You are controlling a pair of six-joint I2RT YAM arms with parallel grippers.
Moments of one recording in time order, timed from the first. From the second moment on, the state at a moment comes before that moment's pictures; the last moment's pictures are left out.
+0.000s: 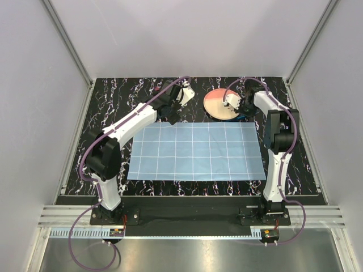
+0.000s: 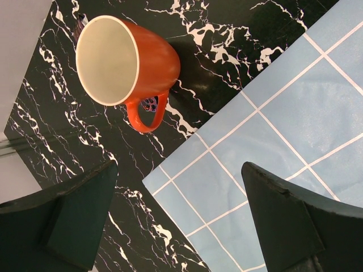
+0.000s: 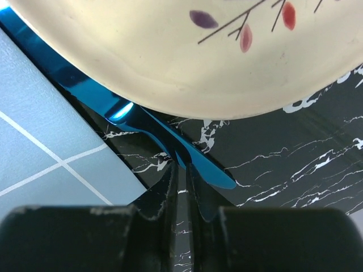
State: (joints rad) left arm -0.57 1.85 1.59 -0.57 -0.23 0.44; right arm 0.06 2.25 1.77 -0.75 -0.05 -1.17
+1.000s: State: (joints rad) left arm -0.57 1.84 1.60 -0.57 -0.23 0.44; right arm -0.08 2.16 1.65 -0.74 0.00 -1.18
